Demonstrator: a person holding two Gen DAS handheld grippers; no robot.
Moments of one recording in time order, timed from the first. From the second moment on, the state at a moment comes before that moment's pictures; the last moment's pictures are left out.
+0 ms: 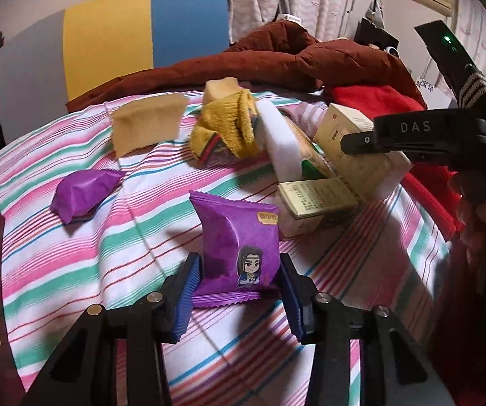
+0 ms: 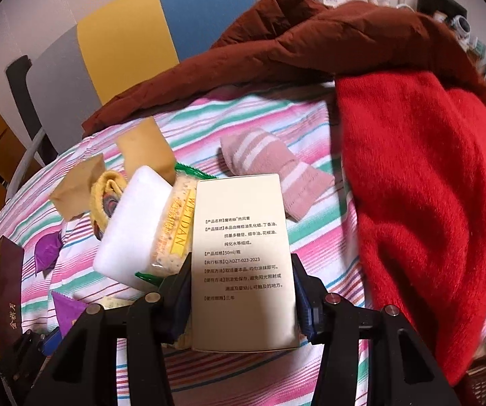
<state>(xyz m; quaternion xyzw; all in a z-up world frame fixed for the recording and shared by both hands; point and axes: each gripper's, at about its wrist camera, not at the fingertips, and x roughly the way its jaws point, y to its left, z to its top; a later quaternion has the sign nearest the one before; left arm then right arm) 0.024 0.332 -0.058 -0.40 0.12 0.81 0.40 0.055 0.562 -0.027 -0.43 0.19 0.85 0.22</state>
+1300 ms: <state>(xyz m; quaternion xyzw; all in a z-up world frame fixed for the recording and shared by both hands) -0.012 0.138 0.014 -0.37 -0.02 0.88 0.29 0.003 0.376 0.019 -0.39 0.13 0.91 0.00</state>
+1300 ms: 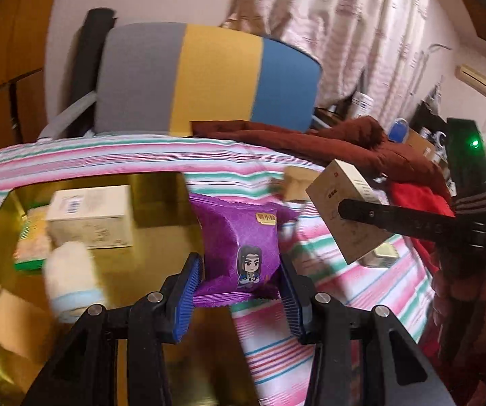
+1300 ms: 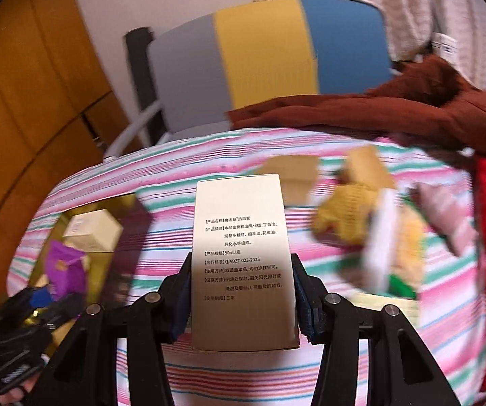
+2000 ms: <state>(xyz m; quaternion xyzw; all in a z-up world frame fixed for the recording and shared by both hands) -0.067 0.091 -0.040 -0.47 -0.02 0.85 0.23 -0.098 0.221 0.011 -0.44 0.11 0.88 -0.09</state>
